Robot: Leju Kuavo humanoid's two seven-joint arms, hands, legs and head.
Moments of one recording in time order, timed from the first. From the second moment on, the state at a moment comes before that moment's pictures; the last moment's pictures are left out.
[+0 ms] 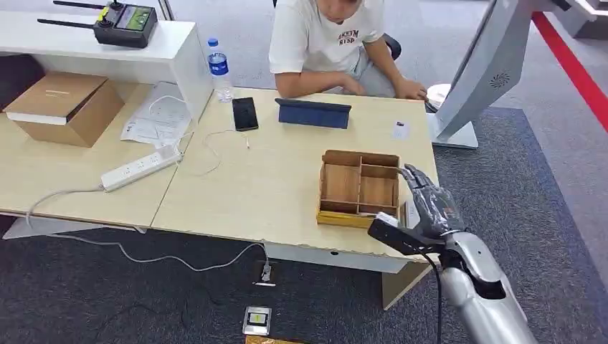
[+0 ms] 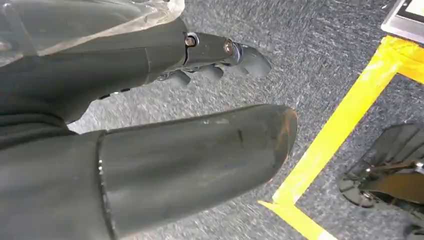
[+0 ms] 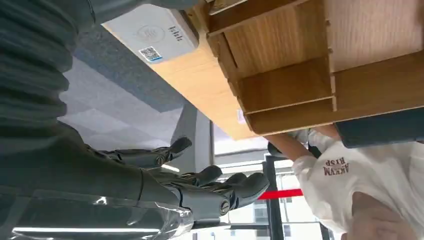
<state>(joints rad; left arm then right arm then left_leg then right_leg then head) -0.13 0.19 -0.11 -0.19 -0.82 -0.07 -0.24 -0.41 -0.24 0.38 -1.17 1.02 -0.03 -0.24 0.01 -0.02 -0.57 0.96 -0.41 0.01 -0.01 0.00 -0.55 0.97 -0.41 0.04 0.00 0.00</state>
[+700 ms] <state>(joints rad) -0.13 0.19 -0.19 -0.19 -0.91 -0.06 -0.27 -0.46 -0.15 0.40 -1.12 1.06 -0.01 -0.26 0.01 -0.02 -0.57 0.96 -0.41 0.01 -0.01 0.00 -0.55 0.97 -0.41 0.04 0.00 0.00</state>
